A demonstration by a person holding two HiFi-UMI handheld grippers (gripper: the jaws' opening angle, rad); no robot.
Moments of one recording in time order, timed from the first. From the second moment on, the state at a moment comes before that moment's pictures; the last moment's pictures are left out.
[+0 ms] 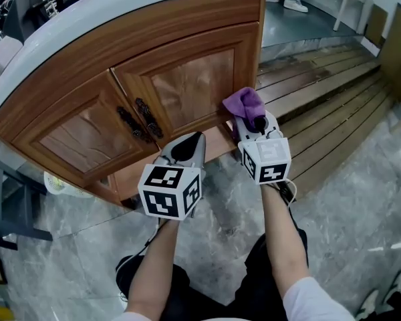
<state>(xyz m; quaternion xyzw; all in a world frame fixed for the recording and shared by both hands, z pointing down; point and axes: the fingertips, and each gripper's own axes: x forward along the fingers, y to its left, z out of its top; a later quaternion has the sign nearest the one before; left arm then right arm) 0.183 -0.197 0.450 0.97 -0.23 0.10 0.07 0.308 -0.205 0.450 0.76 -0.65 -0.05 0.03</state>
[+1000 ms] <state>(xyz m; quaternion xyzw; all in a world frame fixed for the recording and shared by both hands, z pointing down) 0.123 -0.193 0.427 0.95 -0.28 0.10 0.13 0.210 -0.174 0.419 0.71 -0.71 0.01 0.05</state>
